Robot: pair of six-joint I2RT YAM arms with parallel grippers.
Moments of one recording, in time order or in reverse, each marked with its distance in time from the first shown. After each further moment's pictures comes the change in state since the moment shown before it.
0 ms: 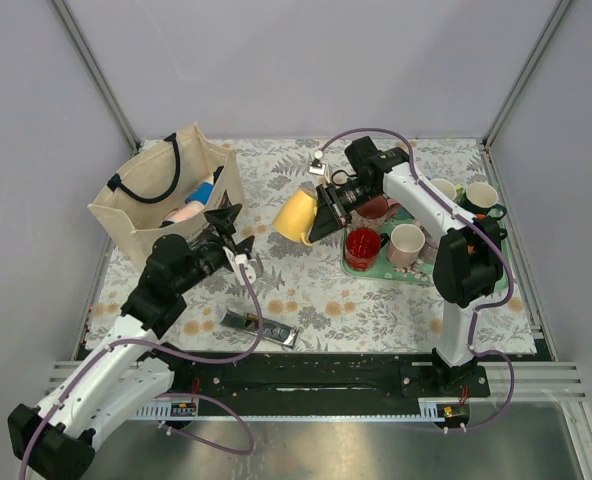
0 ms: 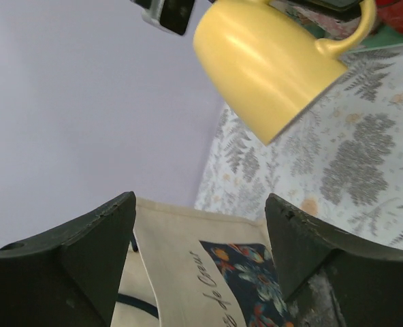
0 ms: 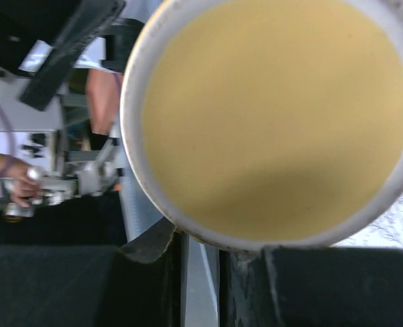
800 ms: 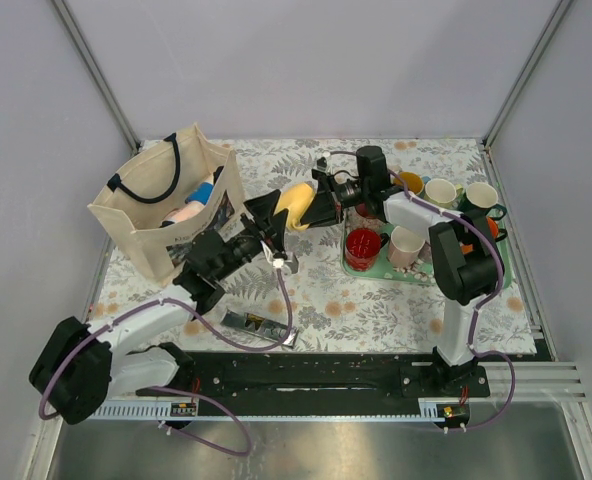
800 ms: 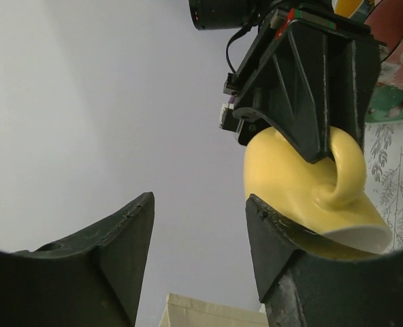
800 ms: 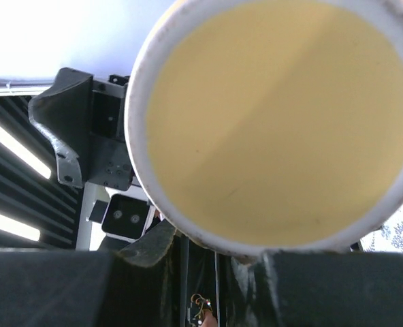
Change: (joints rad) left arm -0.164 0.458 -0.104 0.842 -0.051 0.209; right arm -0.053 0.013 -0.428 1.225 -0.343 1.239
